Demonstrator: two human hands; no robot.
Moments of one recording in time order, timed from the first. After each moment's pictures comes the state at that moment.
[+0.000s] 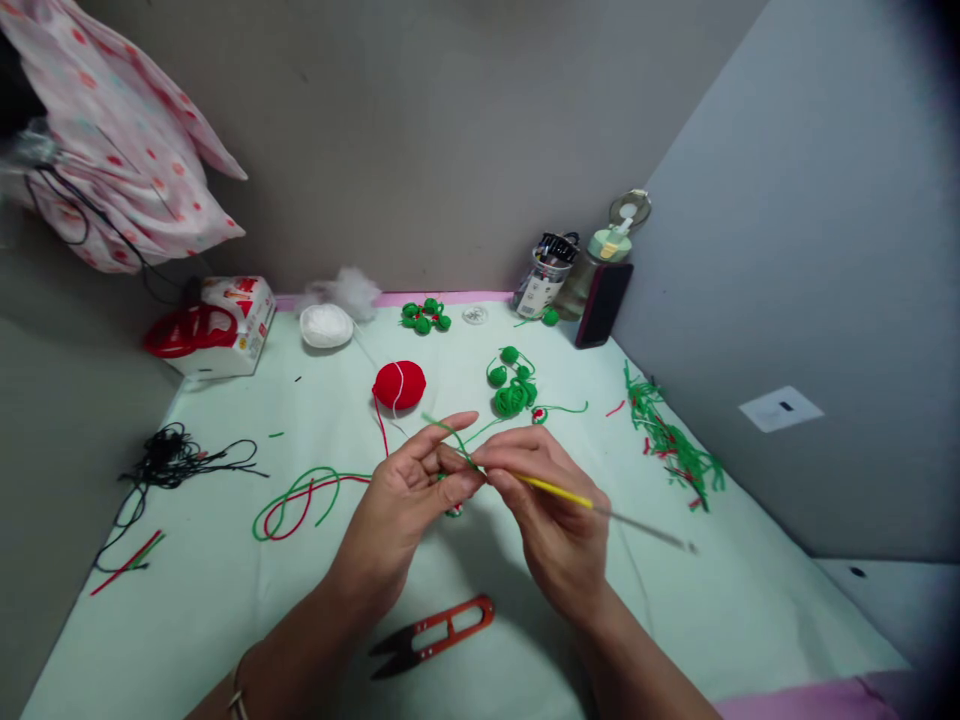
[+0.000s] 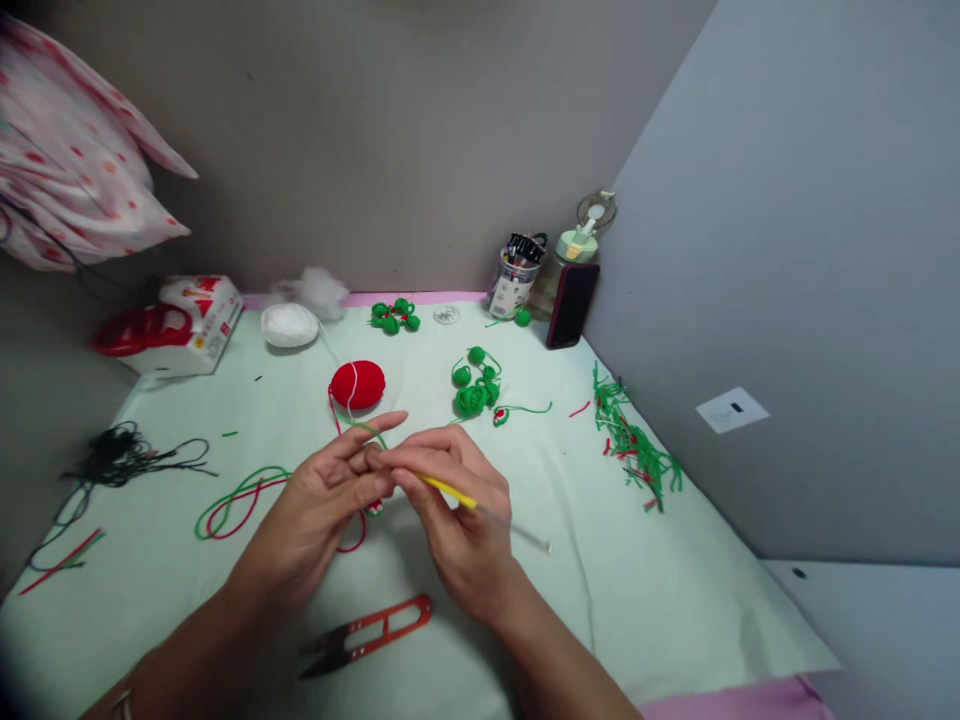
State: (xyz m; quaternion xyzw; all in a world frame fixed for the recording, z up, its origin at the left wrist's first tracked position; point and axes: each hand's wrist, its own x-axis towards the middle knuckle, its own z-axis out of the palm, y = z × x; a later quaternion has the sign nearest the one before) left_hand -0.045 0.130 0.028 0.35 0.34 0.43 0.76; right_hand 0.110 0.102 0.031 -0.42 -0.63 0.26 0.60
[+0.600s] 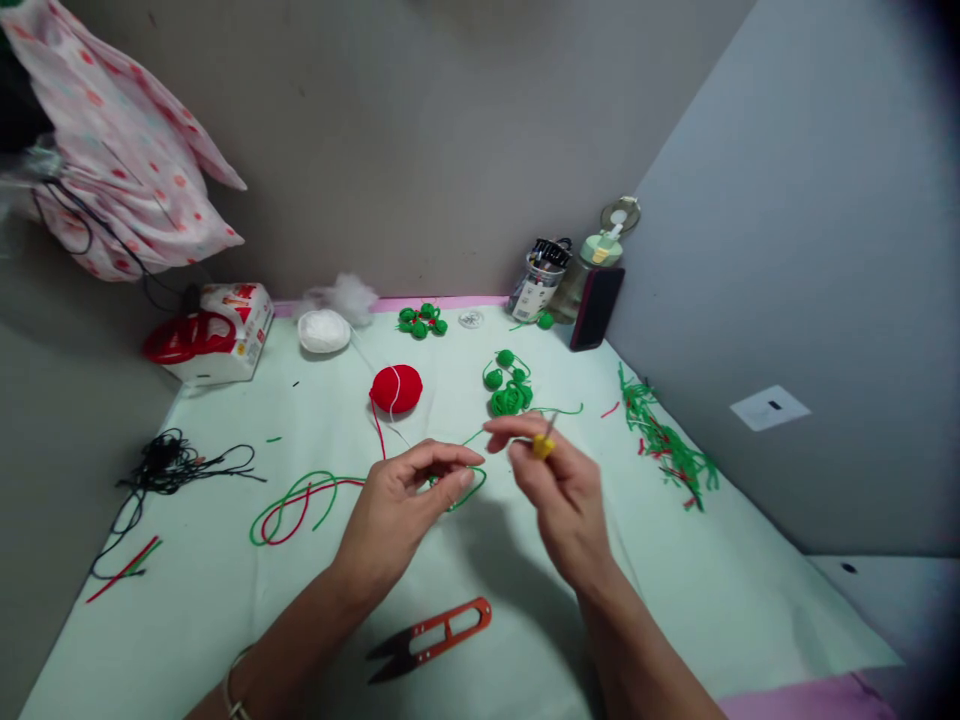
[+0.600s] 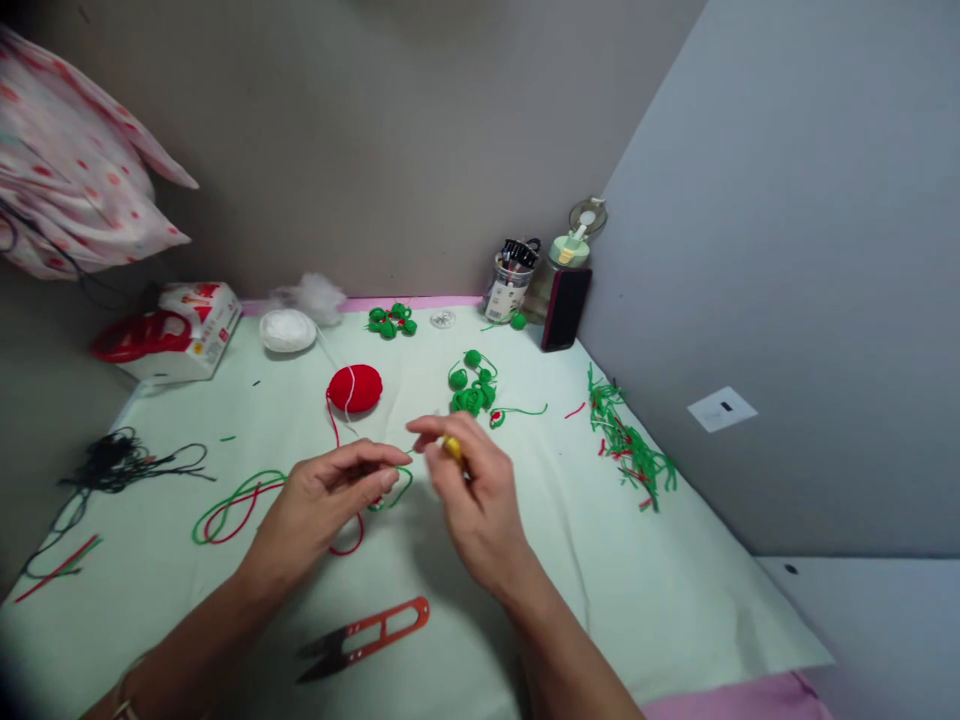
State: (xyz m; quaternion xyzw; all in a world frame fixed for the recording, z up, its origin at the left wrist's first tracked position) left_hand -0.047 0.134 0.030 0.51 0.44 0.39 0.63; right_hand 0.128 0.109 0.036 -0.51 -0.60 0.31 0.54
